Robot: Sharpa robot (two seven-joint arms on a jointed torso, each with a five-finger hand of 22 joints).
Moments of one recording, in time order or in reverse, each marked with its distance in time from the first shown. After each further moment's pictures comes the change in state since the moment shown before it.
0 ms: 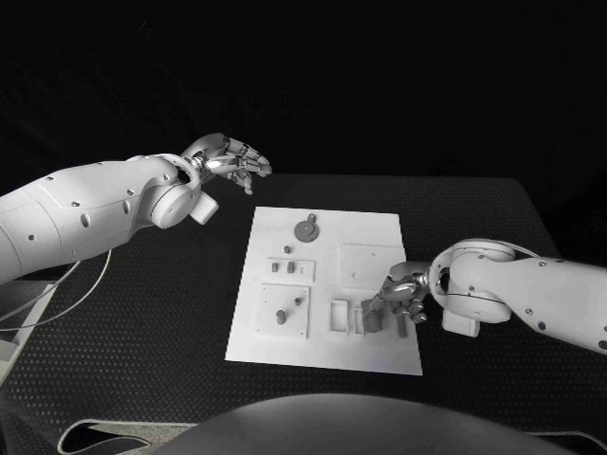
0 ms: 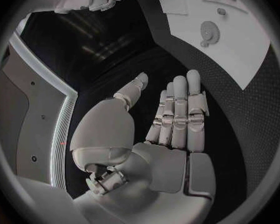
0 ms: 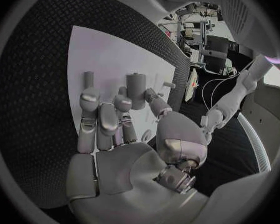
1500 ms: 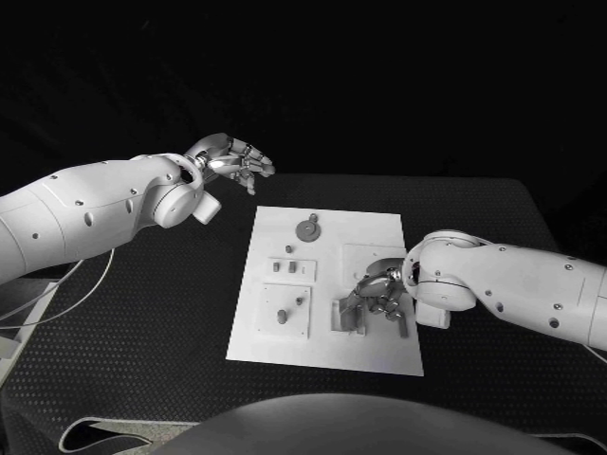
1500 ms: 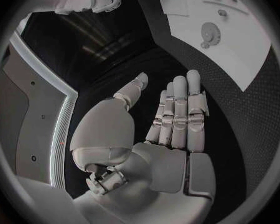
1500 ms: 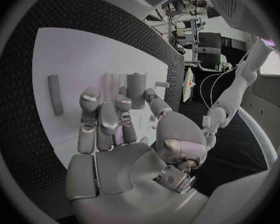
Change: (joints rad) left arm 0.000 0.002 0.000 0.002 0.001 0.005 -0.001; left_hand 0.000 0.000 0.000 0.000 0.000 -0.001 -0.001 0.000 -0.002 0.000 -0.001 0.000 0.000 0.000 0.000 0.000 0.002 0.000 0.002 -0.002 -0.005 0.000; right arm -0.006 0.146 -0.001 -0.119 0.109 0.048 -0.026; right_hand -0.004 -0.004 -0.012 0.001 -0.001 0.000 0.000 -0.003 0.003 0.001 0.000 0.000 -0.005 -0.005 0.005 -0.011 -0.014 0.000 -0.002 0.008 0.000 0.000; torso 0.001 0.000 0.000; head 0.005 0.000
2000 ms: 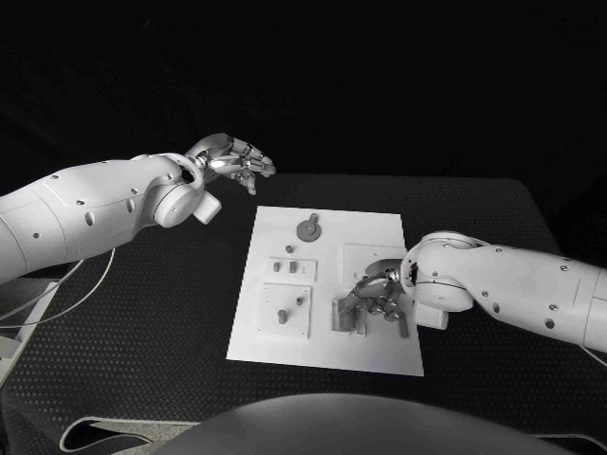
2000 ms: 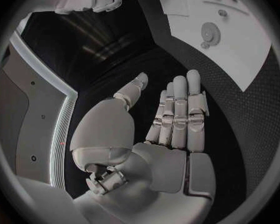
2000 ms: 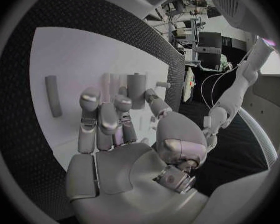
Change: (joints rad) left arm 0.000 0.000 0.000 0.000 0.000 0.001 0.000; left_hand 0.000 0.000 -0.002 0.002 0.000 0.000 0.000 0.000 0.000 0.000 0.000 0.000 0.000 0.000 0.000 -0.004 0.000 0.000 0.000 0.000 0.000 0.000; right arm -0.007 0.013 0.000 -0.013 0.000 -0.004 -0.001; right_hand -0.012 -0.012 -0.006 0.006 0.000 0.000 0.000 -0.008 0.000 0.002 0.001 0.000 -0.001 -0.001 0.001 -0.004 -0.003 0.000 0.000 0.000 0.000 0.000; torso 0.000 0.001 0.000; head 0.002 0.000
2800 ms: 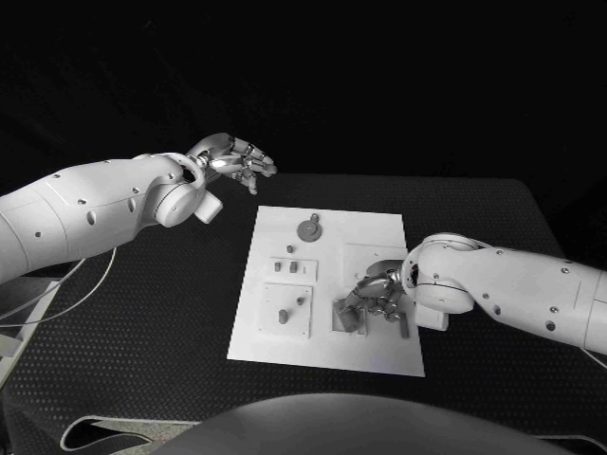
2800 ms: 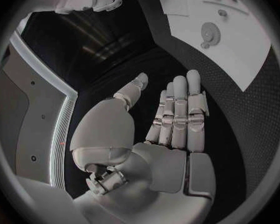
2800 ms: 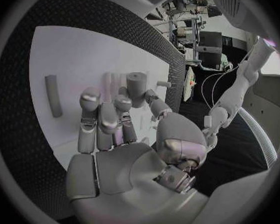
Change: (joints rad) left arm 0.000 -0.001 0.000 0.000 0.000 0.000 0.000; left_hand 0.000 0.000 0.002 0.002 0.000 0.000 0.000 0.004 -0.002 0.000 -0.002 0.000 0.000 0.000 0.000 0.000 0.002 0.000 -0.002 0.002 0.000 0.001; right arm -0.005 -0.002 0.000 0.000 -0.008 -0.018 0.002; right_hand -0.022 -0.014 0.000 0.001 0.000 -0.003 0.003 -0.008 -0.001 0.000 0.000 0.000 -0.003 -0.005 -0.002 -0.010 -0.017 0.000 -0.003 0.004 0.000 0.000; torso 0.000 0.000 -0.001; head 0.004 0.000
